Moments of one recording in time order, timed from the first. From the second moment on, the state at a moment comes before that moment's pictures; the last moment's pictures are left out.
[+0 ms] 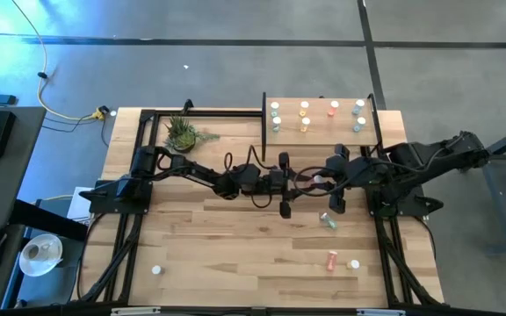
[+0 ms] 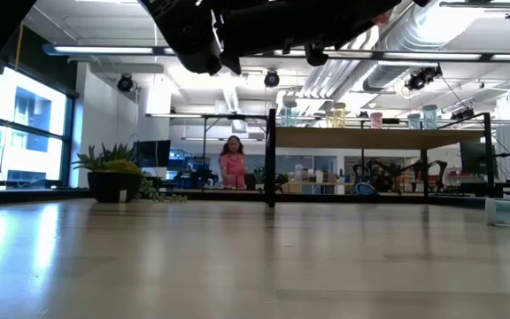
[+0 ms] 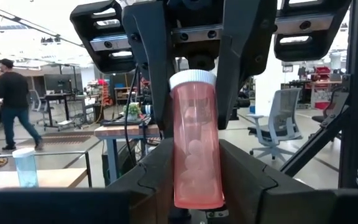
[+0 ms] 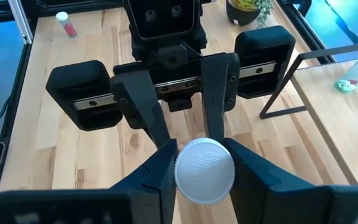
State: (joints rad) left arm 0.07 2.11 1.30 1.04 -0.03 0.08; right arm 0.29 1.06 1.20 -0.87 0.34 0.32
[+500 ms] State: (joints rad) left arm 0.10 2.04 1.30 0.76 -0.07 0.11; right arm 0.23 1.06 1.20 -0.93 0.42 0.36
